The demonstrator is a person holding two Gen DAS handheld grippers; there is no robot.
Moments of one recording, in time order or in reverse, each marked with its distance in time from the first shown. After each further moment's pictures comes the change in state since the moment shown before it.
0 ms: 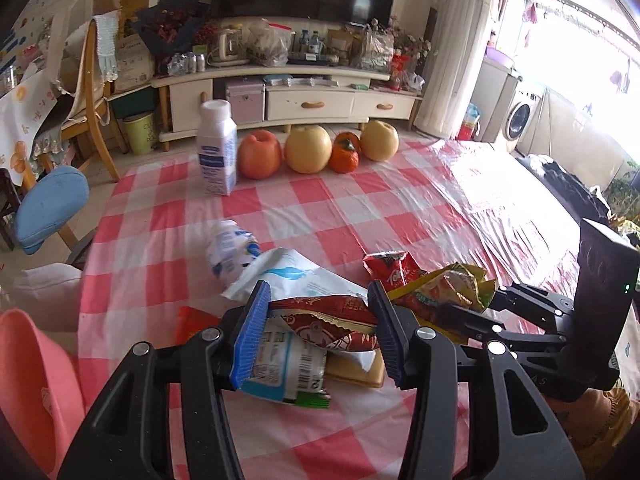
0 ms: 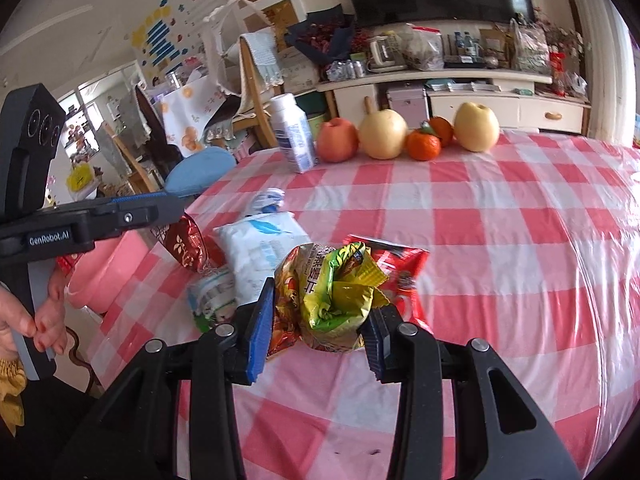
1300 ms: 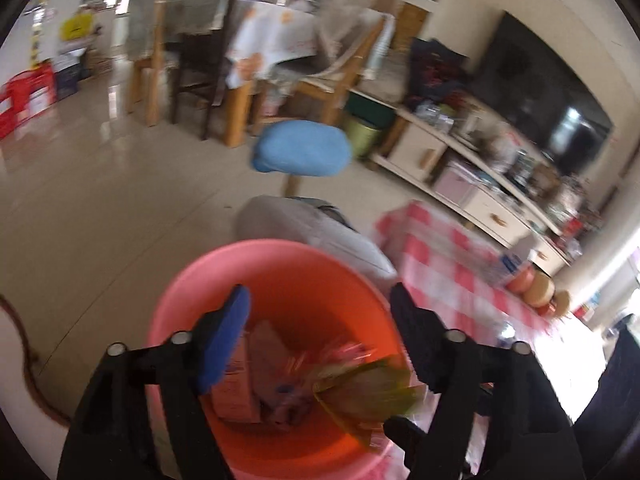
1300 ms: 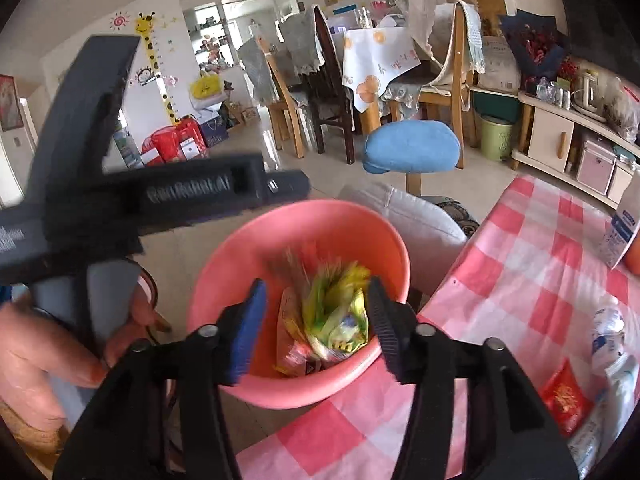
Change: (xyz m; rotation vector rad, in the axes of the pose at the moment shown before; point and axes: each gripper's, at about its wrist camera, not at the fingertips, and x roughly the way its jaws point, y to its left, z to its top) left arm -0.133 0.296 -0.090 -0.679 -0.187 0.440; right arm 0.151 0.344 0.040 -0.389 0.147 0.383
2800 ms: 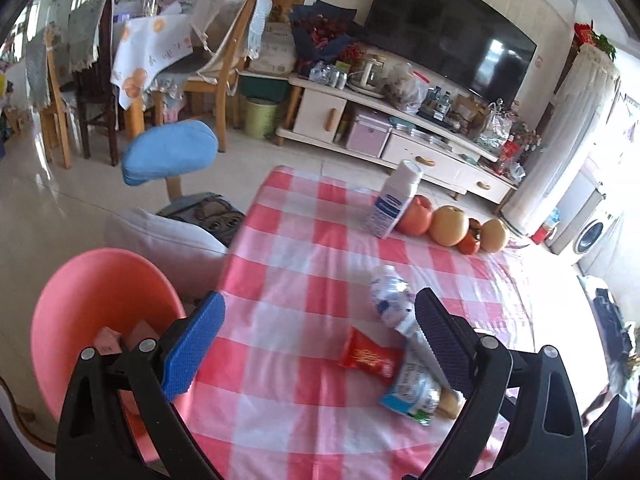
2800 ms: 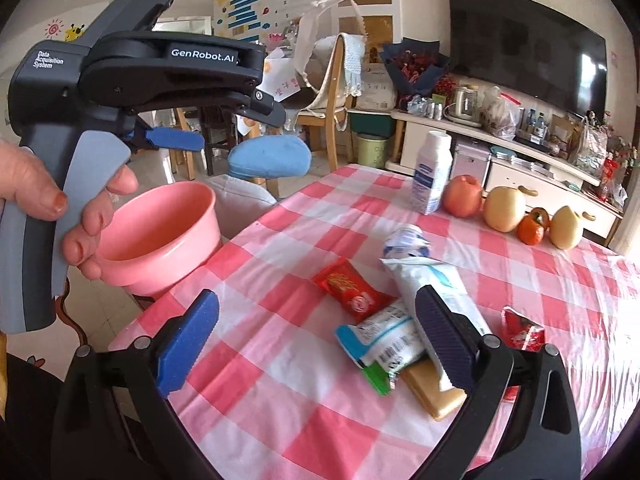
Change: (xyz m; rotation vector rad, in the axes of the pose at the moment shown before) left arm -0.014 -0.184 -0.040 0.280 0.093 -0.219; right arm -0.152 -0.082 -0.110 0.063 -0.123 -0.405
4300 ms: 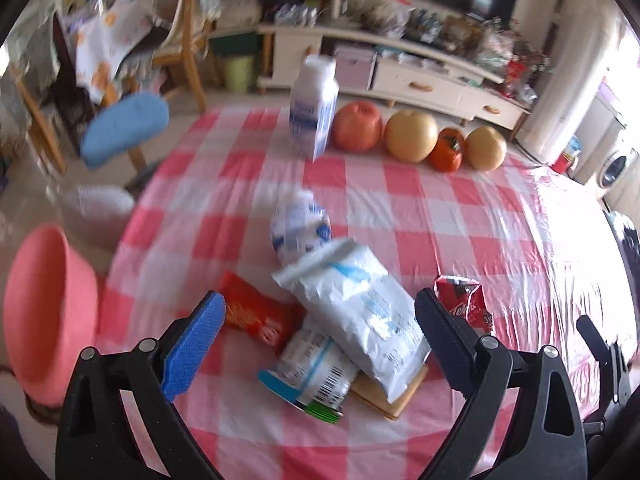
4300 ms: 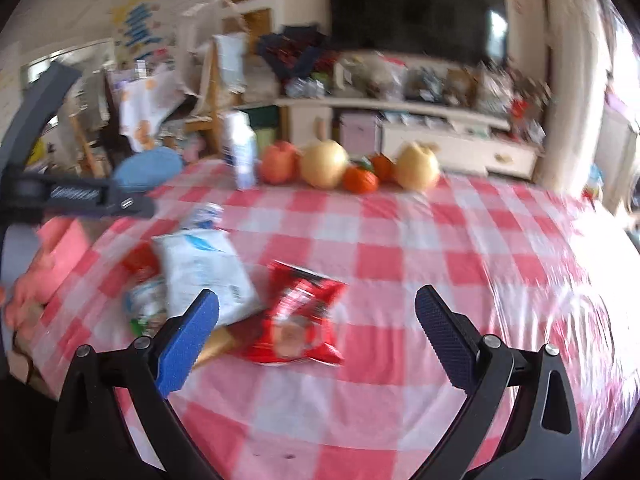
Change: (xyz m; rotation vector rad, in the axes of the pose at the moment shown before) left arm 0.078 -0.149 -0.048 0.108 0.227 0.126; right arm -0.054 -0.192 -0.051 0.248 0.057 -0.265
